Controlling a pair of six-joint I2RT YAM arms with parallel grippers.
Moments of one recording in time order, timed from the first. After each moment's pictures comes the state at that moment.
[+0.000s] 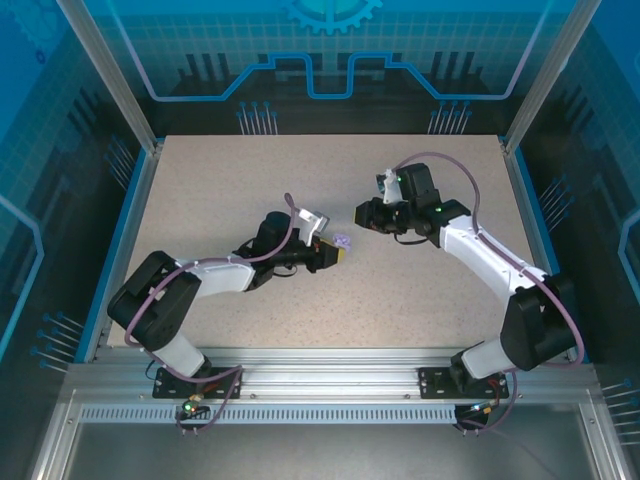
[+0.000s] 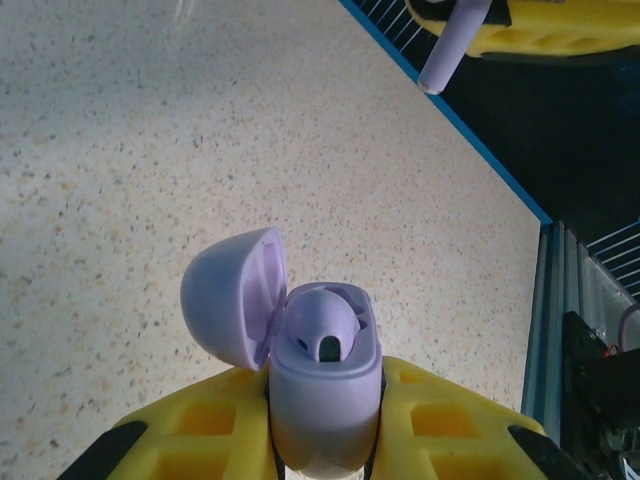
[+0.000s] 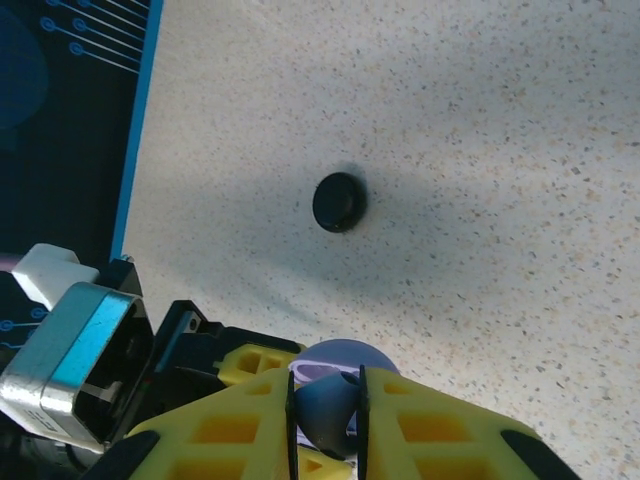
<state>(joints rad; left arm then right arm) -0.56 1.62 0.71 0.48 0.58 -0.38 0.40 1.46 1.13 -0.44 -0.48 0.59</state>
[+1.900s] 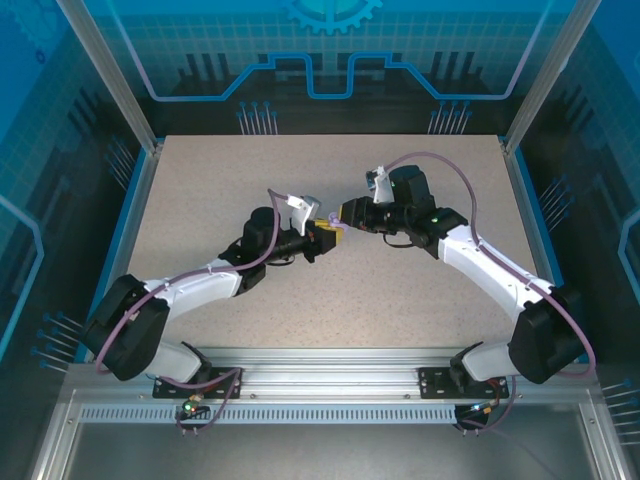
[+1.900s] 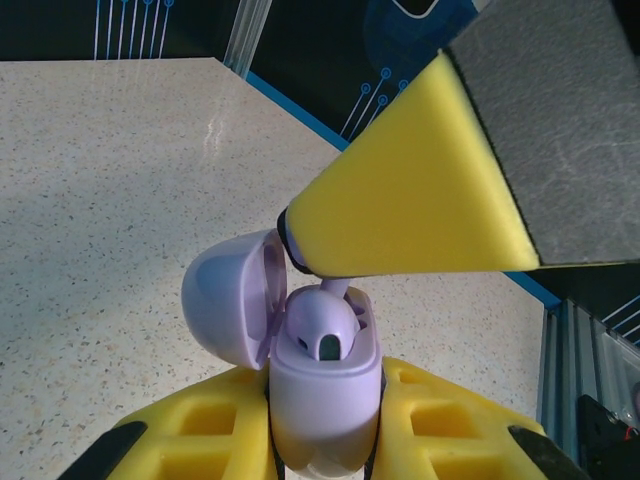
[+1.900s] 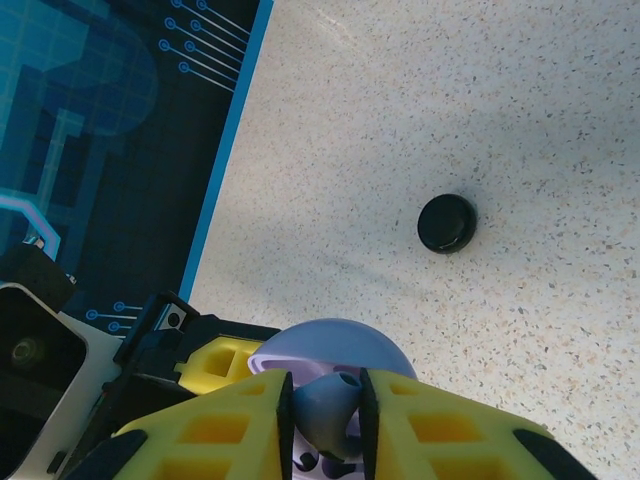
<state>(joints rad) -0.58 1.43 0.71 0.50 0.45 -0.34 0.49 1.39 1.09 -0.29 -0.47 0.69</state>
